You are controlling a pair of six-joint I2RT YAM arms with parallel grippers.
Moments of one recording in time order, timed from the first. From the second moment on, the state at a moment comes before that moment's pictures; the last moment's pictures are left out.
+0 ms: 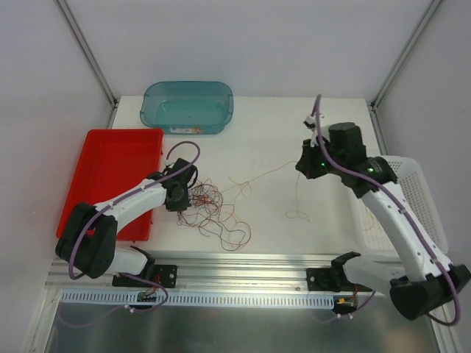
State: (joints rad) left arm -0.48 1.36 0.75 -0.66 -0.24 -0.59; right arm 0.45 1.14 1.21 -0.80 -0.16 0.08
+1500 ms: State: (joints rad) left arm -0.77 1.23 0.91 -0.40 -0.03 -0.44; right arm 0.31 0.96 1.41 -0.85 -0.50 0.17
